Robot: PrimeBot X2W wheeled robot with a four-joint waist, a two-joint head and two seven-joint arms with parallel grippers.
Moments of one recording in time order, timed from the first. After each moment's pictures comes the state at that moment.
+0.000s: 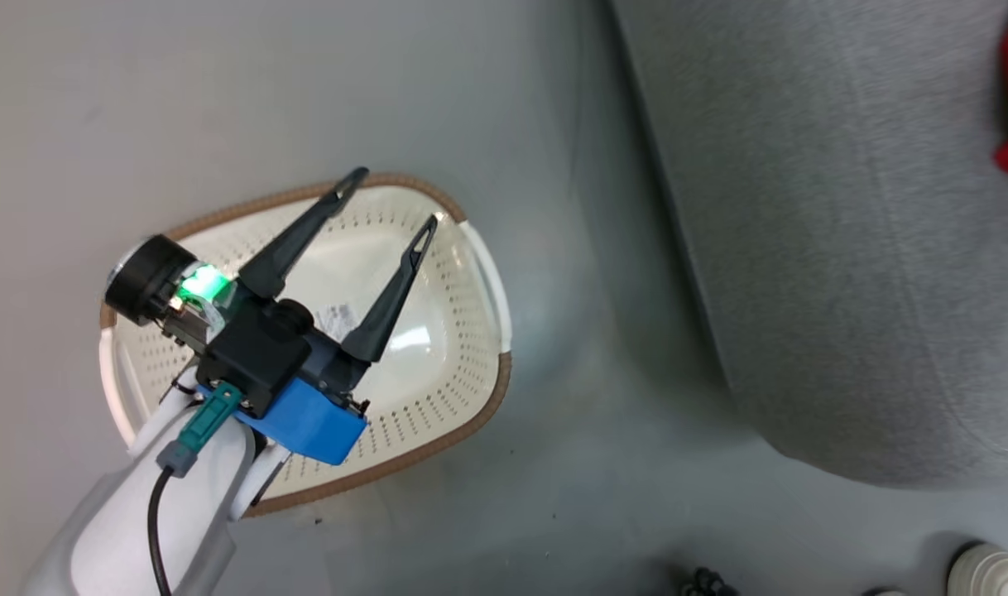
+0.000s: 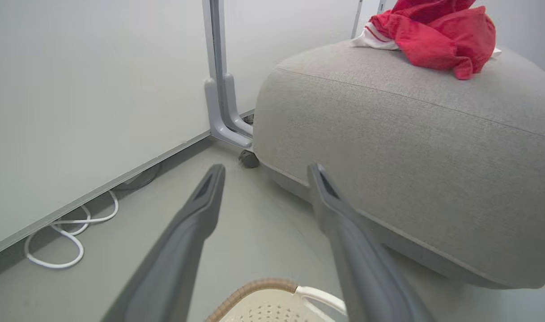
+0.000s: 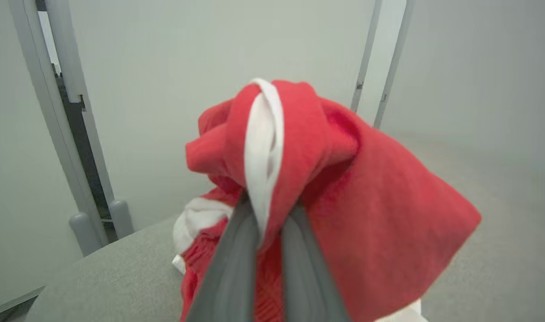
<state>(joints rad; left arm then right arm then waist) -0.51 0.43 -0.58 0.09 -0.24 -0.11 -0.25 -1.08 -0.33 -0.63 0.58 0.05 0.13 -0.13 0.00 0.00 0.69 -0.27</state>
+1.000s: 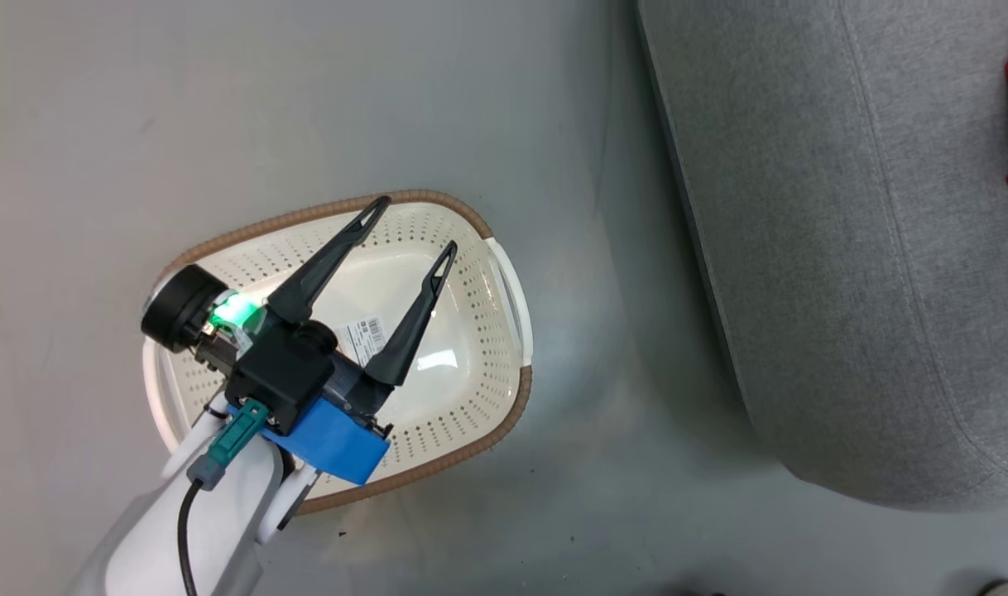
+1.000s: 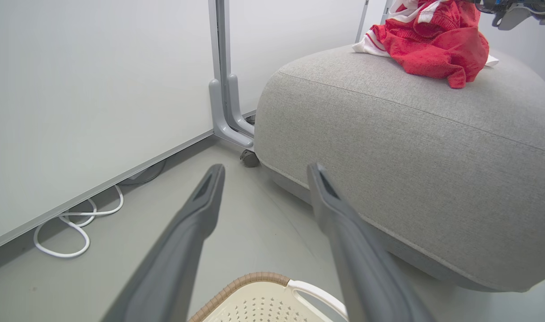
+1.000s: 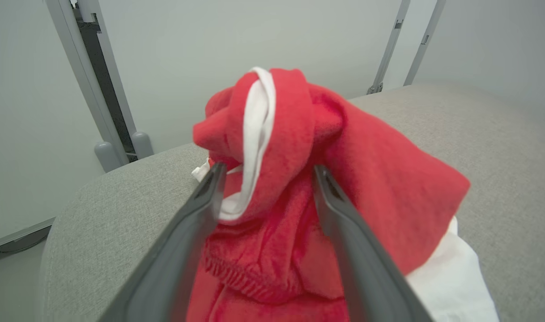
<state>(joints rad) -0.48 0.40 -0.60 0.10 -0.26 -0.09 -0.26 -1.02 -0.41 -0.41 0.93 0.19 0.13 -0.26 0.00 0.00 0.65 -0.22</state>
